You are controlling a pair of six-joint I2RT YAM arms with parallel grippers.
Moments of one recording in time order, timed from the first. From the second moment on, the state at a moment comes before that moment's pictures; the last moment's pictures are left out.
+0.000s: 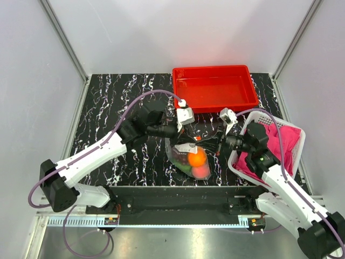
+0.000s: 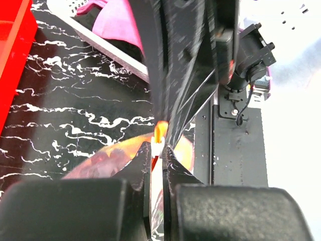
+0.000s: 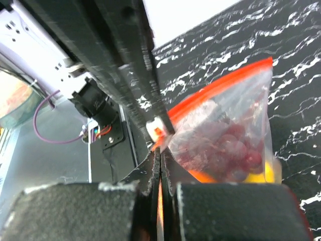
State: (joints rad) left arm -0.86 1.31 1.20 -0.30 0.62 0.13; right arm 0.45 0.82 0.58 0.21 -0.86 0.36
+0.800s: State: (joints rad) left arm -0.74 1.03 0.99 -0.43 0.40 -0.16; right arm 0.33 0.90 0.66 0.16 -0.77 0.23
